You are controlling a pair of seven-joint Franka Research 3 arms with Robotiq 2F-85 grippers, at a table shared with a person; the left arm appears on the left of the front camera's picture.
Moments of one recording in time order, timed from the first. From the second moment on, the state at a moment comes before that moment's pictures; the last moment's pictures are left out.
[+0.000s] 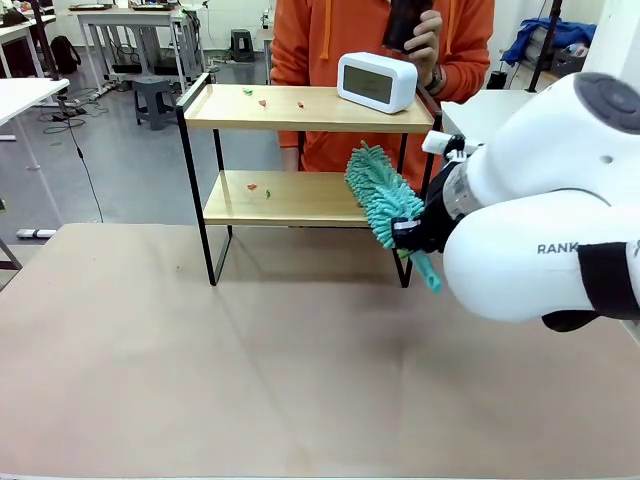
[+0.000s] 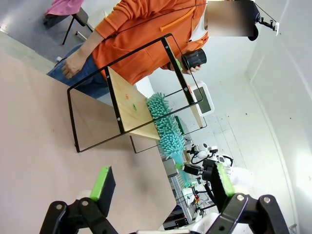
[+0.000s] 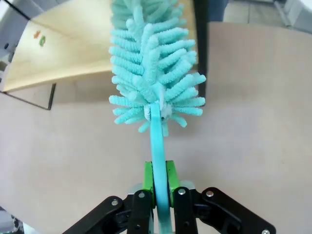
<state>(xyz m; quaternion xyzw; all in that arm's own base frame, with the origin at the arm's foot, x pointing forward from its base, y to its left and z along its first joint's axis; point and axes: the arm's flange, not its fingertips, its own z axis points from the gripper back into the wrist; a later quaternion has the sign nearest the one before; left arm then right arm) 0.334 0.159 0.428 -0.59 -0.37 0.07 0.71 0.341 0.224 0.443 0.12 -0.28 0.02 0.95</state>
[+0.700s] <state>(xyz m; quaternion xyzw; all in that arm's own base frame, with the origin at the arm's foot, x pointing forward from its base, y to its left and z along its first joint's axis) 0.334 0.159 0.428 -0.59 -0.37 0.07 0.71 0.313 0.279 0.447 0.16 -0.28 0.08 0.94</state>
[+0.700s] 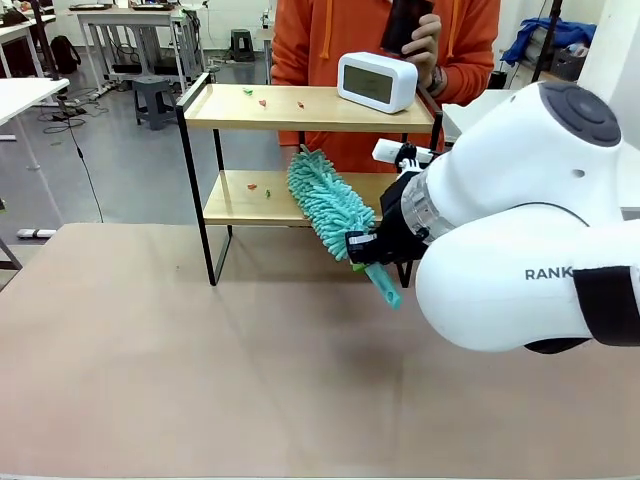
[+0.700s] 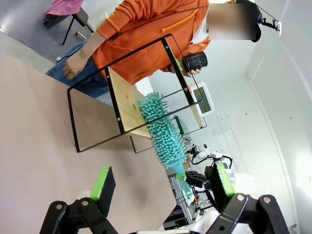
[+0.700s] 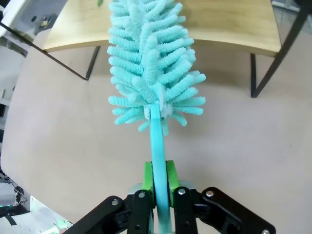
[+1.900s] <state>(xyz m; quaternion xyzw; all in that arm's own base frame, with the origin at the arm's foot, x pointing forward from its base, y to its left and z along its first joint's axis) 0.334 0.159 0.428 -0.59 -0.37 0.07 0.71 0.349 0.334 0.464 0.15 -0.24 0.17 0.94</state>
